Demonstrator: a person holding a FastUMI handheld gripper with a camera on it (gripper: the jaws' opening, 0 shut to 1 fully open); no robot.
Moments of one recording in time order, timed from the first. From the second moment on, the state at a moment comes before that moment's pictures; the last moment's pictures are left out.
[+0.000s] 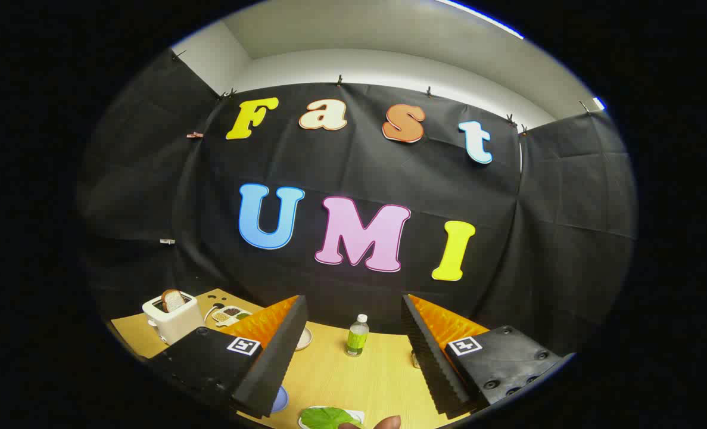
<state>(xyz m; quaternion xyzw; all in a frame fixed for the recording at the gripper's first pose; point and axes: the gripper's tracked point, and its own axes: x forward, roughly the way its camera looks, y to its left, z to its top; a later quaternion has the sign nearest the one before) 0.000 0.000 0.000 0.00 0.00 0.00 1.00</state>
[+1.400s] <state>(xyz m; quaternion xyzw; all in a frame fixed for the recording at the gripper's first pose) -0.024 0.026 -0.201 -0.05 0.25 0.10 0.96</state>
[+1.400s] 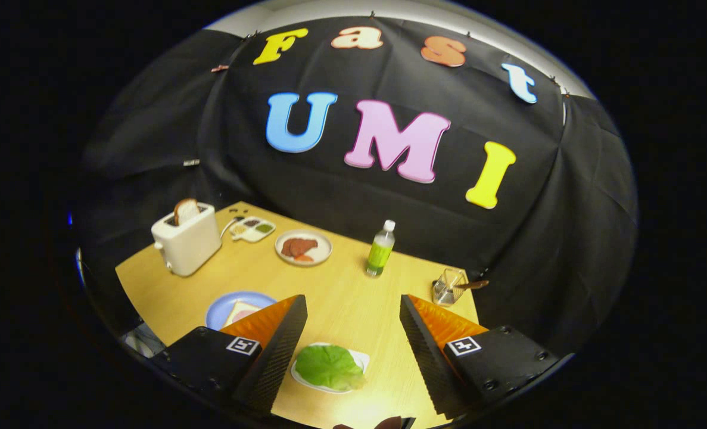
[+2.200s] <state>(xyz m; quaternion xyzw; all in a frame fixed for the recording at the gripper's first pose) -0.045 0.049 -0.438 -0.05 0.51 0.18 0.84</state>
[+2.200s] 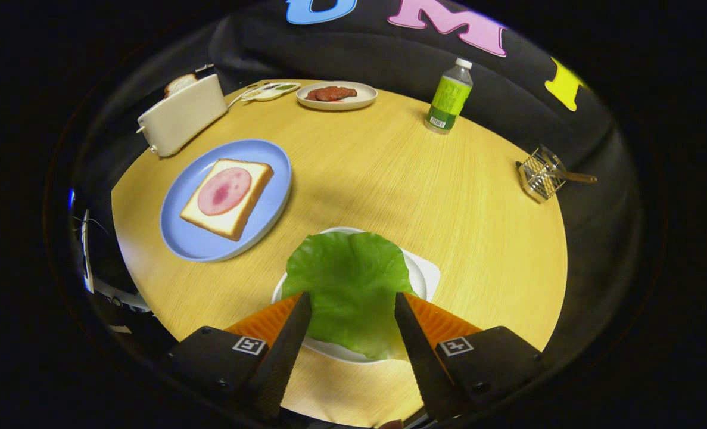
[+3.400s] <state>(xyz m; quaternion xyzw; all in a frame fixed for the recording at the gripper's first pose) -0.011 0.083 -0.323 0.00 0.45 0.21 0.87</state>
